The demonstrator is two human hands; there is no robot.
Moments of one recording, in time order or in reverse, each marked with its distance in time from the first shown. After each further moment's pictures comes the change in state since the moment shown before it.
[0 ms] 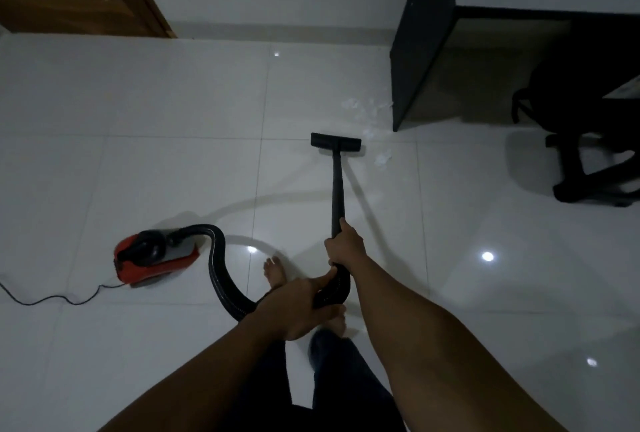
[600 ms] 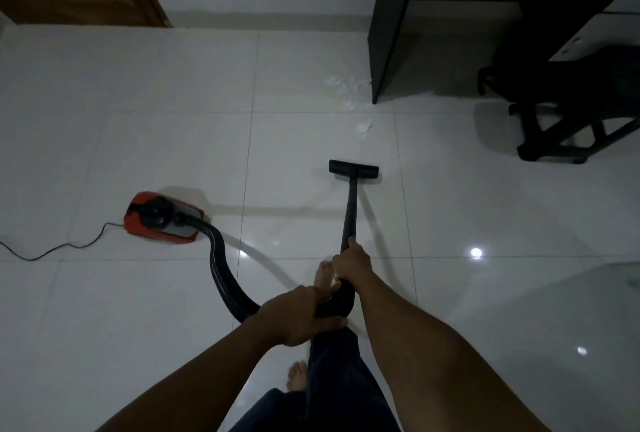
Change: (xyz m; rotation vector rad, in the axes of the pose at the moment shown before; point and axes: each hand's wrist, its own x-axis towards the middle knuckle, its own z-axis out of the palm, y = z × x) left_hand -0.130 -0.025 0.233 0.082 -0.082 0.050; right_hand -0.178 0.224 0.061 -0.022 0.067 0.078
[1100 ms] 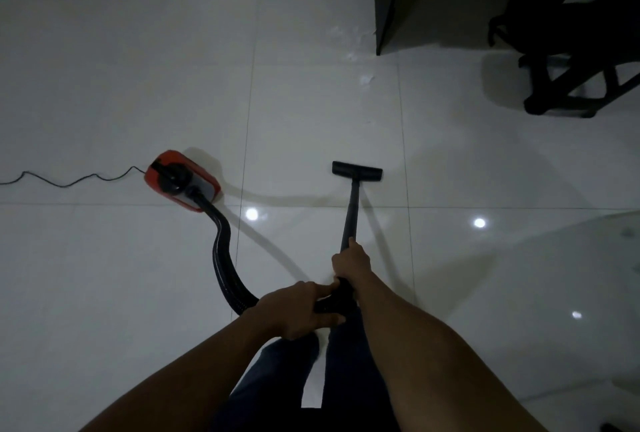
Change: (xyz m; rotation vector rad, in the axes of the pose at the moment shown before) left_hand -0.057 0.010 0.140 -0.036 -0.060 -0.050; right_hand -0.073 0.144 0.047 -0.009 -0.056 0.092
